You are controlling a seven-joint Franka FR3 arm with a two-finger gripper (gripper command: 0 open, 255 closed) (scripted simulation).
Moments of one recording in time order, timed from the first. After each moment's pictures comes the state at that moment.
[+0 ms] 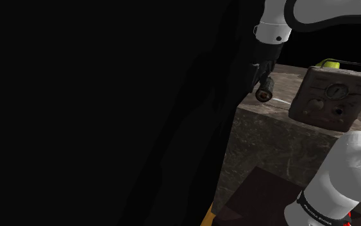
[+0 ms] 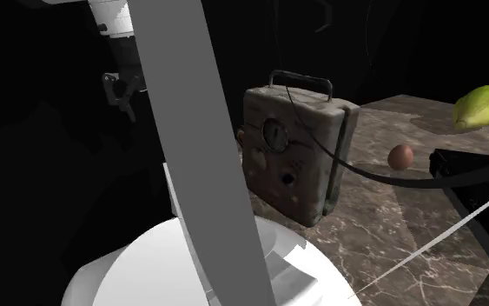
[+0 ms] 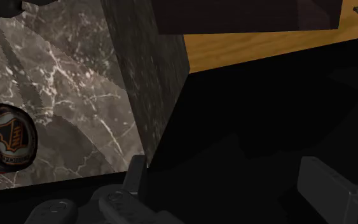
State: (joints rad) arm -0.01 -0.77 0.05 -2.33 -0.11 1.62 0.08
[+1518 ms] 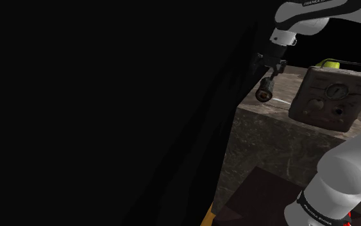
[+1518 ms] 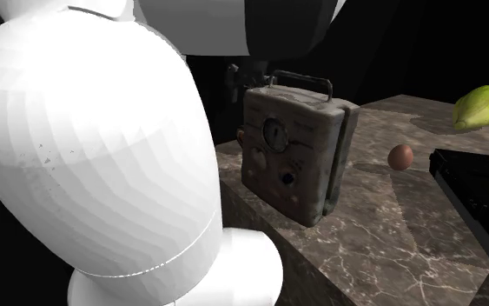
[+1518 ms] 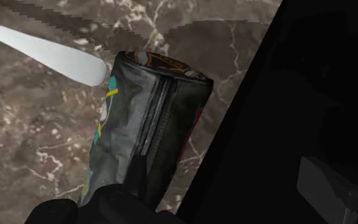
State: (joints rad) arm -0.31 -0.35 -0.30 -2.09 0.04 1.86 0.37
